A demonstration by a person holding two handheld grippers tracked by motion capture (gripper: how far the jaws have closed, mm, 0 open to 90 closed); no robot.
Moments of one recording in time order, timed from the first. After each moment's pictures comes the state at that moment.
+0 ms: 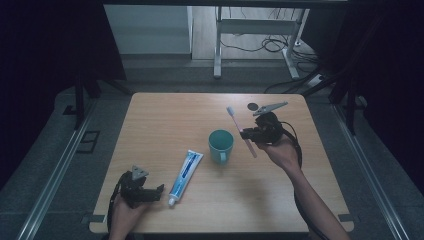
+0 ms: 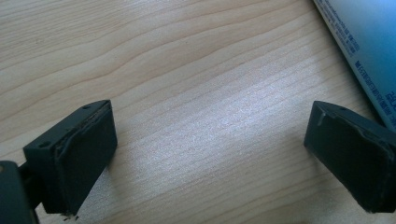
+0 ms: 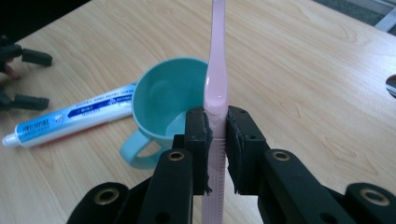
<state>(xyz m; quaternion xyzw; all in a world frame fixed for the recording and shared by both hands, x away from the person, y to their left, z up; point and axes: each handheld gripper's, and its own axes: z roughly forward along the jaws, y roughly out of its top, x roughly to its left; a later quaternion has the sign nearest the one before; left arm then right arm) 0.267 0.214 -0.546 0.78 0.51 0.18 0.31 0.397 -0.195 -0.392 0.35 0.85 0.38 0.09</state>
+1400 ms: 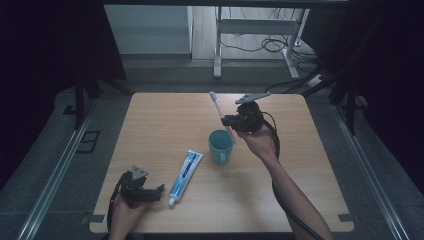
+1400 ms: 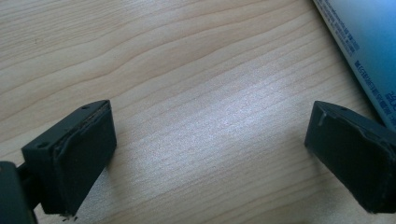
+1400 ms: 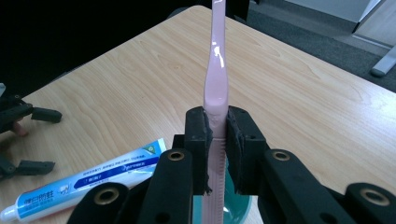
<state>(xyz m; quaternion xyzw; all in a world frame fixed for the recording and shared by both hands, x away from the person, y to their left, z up) 0.268 0.214 -0.546 0.78 0.51 0.18 0.31 0.418 -0.143 -0.380 0.33 0.83 0.44 0.12</state>
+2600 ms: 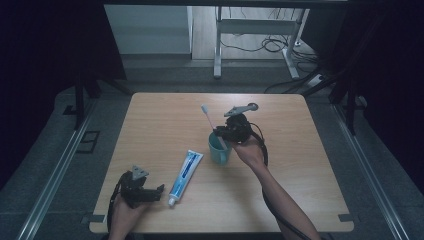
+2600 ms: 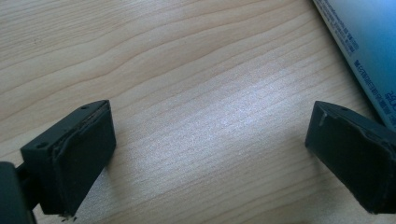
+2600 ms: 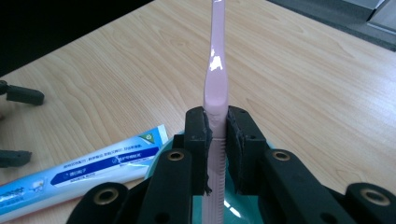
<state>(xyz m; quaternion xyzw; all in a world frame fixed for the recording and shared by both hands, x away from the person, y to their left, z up) 0.268 0.214 -0.546 0.78 0.51 0.18 0.31 0.421 -0.120 -0.433 0.33 0.84 0.42 0.11</state>
